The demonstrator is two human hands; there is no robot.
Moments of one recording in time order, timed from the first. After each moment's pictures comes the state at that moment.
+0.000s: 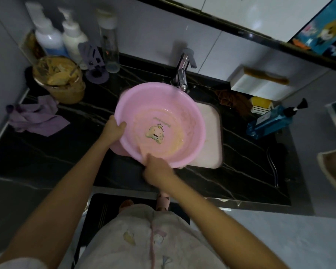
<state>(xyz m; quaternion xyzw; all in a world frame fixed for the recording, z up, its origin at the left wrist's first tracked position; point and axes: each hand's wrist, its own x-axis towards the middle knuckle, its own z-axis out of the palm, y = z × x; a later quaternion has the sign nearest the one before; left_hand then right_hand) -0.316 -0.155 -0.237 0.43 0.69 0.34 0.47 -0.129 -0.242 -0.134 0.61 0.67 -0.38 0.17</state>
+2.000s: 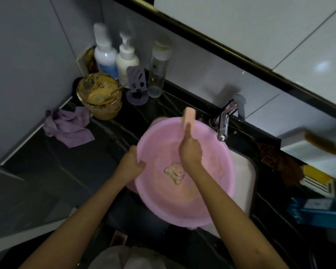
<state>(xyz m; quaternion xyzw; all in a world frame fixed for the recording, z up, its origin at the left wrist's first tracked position) -0.298 -0.163 -0.236 0.40 0.76 0.33 0.39 -0.149 -0.045 -0.177 0.60 0.77 -0.21 -0.01</state>
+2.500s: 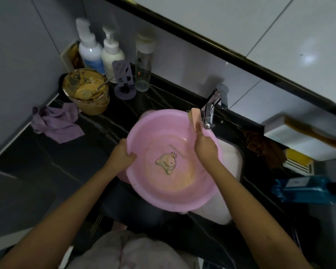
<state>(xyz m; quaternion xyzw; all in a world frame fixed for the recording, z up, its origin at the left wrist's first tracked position) -0.296 -0.163 -0.224 0.40 0.77 0.31 0.39 -0.063 -0.024 -0.177 0.61 0.78 -0.13 0.08</state>
